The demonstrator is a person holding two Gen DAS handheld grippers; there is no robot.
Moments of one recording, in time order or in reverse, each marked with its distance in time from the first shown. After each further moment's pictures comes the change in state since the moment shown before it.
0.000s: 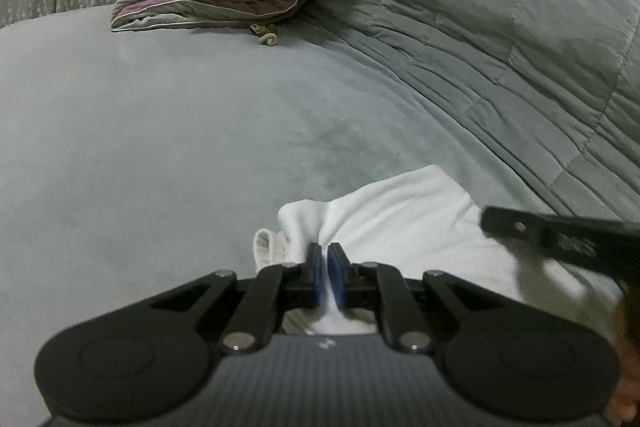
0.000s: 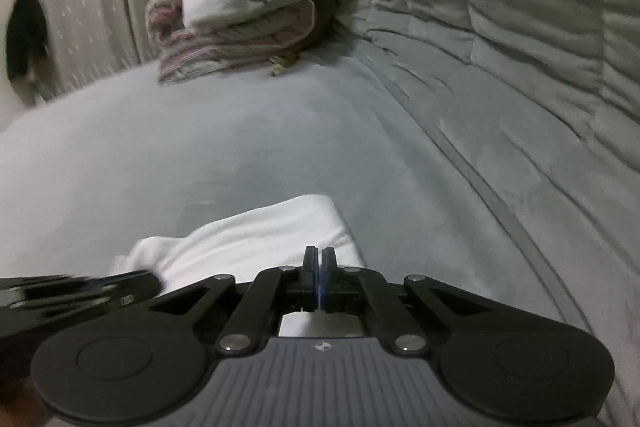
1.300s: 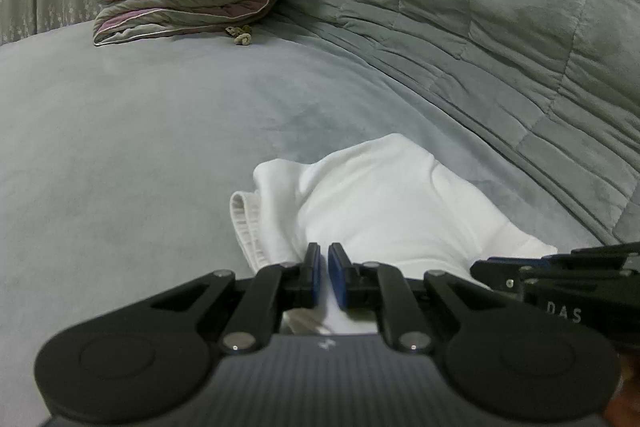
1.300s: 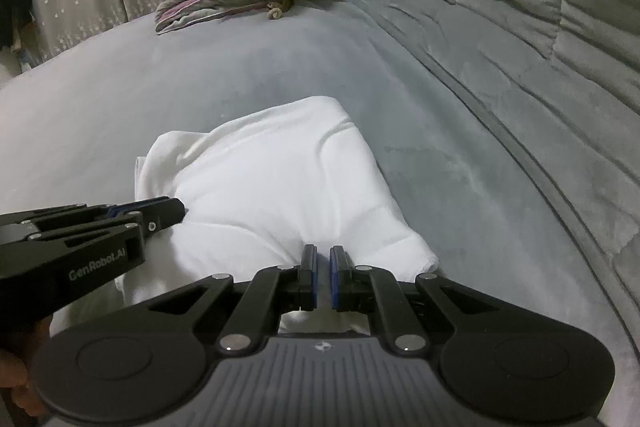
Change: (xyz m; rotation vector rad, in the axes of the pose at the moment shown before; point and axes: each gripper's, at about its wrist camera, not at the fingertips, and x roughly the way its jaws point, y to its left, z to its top) left arm -0.024 -0.017 -0.022 0.091 0.011 -0.023; right arm -0.031 0.018 -0.039 0.000 0.161 -0.061
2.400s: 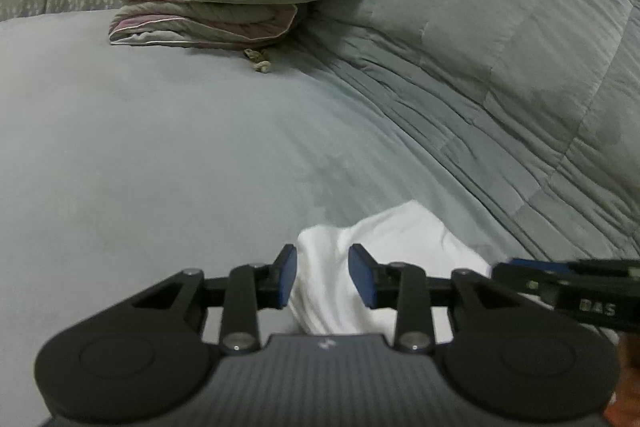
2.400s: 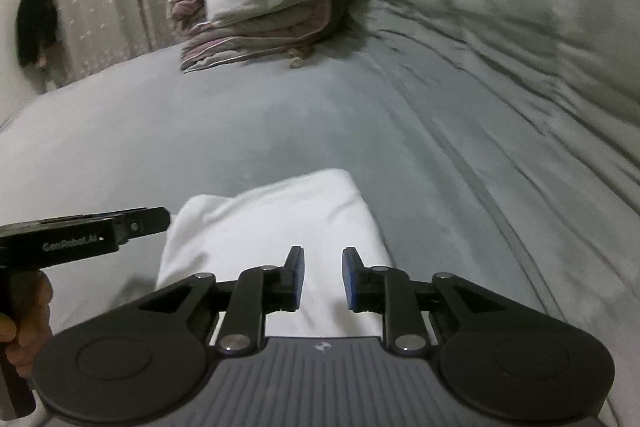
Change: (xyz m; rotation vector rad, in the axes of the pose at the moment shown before) left arm -0.021 0.050 0.035 -0.107 -0.064 -0.084; right arm -0.024 -0.005 0.038 -0.042 -0.102 0.083
